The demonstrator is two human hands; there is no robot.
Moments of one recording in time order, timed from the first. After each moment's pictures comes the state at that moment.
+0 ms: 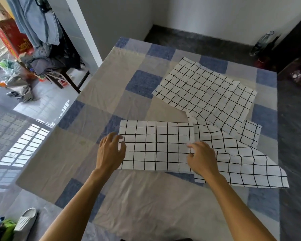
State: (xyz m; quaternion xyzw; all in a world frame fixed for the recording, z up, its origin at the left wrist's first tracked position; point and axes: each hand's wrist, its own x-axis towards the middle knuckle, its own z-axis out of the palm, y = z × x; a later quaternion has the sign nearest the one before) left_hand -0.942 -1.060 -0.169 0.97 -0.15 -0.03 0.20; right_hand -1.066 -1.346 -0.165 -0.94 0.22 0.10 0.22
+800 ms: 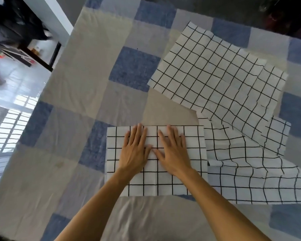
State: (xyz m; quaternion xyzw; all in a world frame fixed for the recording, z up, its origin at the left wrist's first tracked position) left_hand -0.876 -1.145 -0.292 0.93 -0.32 -0.16 0.07; right_hand -0.947 -1.299 -0.269 -0.95 0.13 0.21 0.17
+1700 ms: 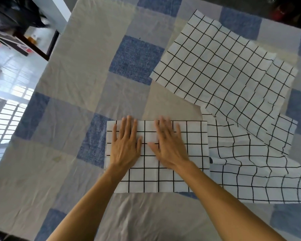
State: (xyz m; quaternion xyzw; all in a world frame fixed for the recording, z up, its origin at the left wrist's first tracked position) left_hand -0.864 -1.128 -0.285 0.96 -0.26 -0.14 0.05; right_hand -0.930 -1.295 -0.271 -0.97 0.06 0.16 0.17
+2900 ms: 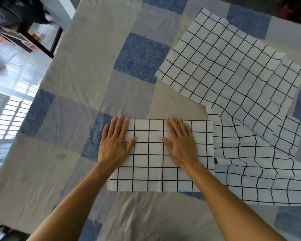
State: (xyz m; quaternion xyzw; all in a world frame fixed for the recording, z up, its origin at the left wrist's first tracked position) left_hand -0.845 -1.086 -0.289 0.95 -0.25 -0.17 0.04; right_hand -0.943 -1.312 -0.290 -0.97 0.10 0.14 0.16
